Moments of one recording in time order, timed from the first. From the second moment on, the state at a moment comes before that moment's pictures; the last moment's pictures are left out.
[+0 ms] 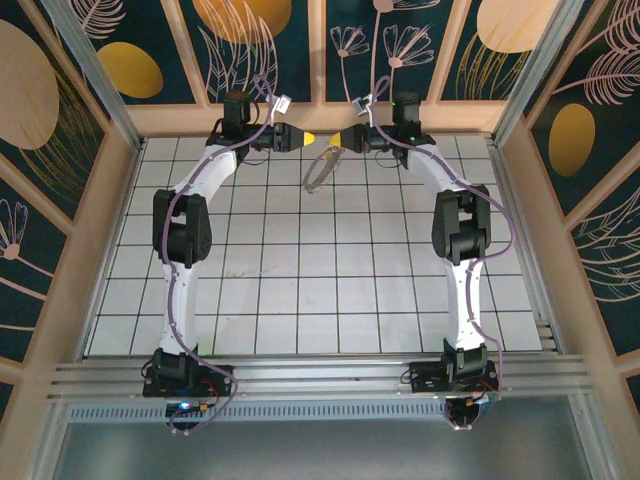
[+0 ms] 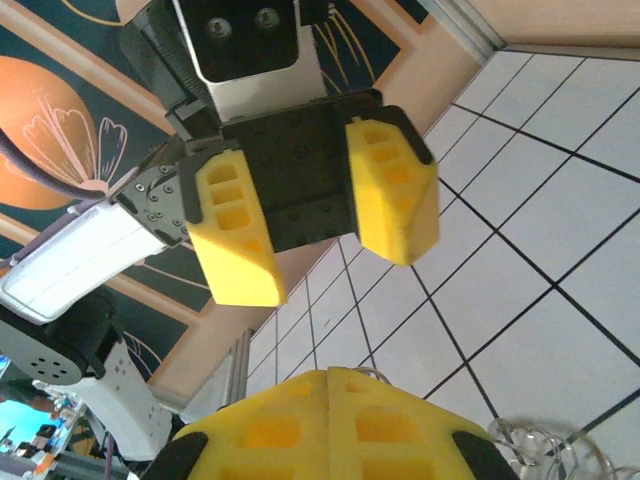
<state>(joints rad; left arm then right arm) -0.21 2.37 2.08 -0.07 1.26 -0.39 0.23 2.31 1.99 -0.05 -1.33 0.49</state>
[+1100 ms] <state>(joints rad) -0.20 2.06 1.40 0.30 0.81 -0.54 0.24 2.21 1.49 0.03 -0.80 0.52</state>
